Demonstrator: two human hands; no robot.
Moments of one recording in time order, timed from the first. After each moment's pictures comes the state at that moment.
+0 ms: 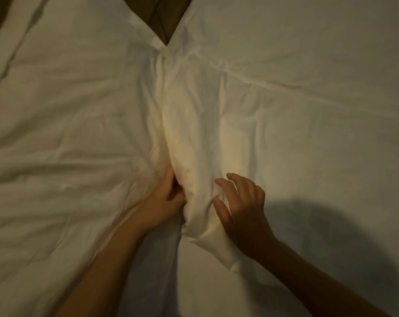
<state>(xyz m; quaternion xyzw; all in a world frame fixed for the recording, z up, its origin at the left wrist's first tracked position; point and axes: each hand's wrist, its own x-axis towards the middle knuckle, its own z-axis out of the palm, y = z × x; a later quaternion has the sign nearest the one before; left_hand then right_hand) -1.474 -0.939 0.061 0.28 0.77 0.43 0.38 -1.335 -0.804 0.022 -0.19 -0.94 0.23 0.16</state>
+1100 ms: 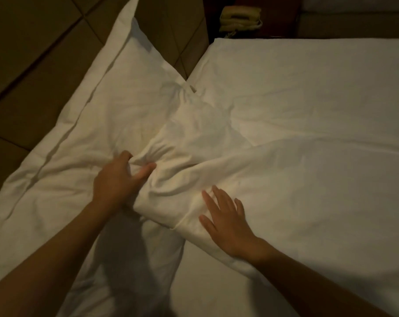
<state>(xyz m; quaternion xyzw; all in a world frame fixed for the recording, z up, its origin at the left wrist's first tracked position) -1.488 -0.991 0.167 0.17 0.98 0.11 0.02 -1.311 -0.830 0.066 -0.10 -0.94 0.29 -0.10</state>
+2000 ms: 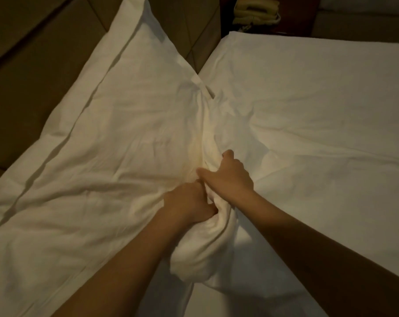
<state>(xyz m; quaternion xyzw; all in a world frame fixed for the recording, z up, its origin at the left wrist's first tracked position) -1.497 -0.905 0.121 0.24 0.91 -0.02 0.35 -1.470 -0.804 0.113 -0.36 -0.82 0.44 -0.12</state>
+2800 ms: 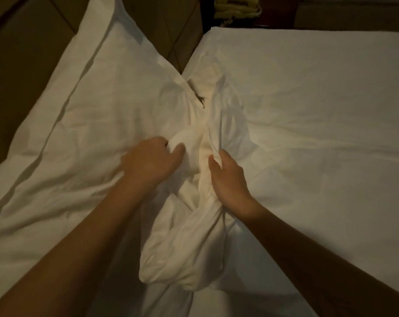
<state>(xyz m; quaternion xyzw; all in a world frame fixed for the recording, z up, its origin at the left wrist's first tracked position) -1.572 -0.891 0.151 0.19 0.97 0.05 0.13 -1.465 -0.797 0.106 -0.37 -0.72 0.58 0.00</state>
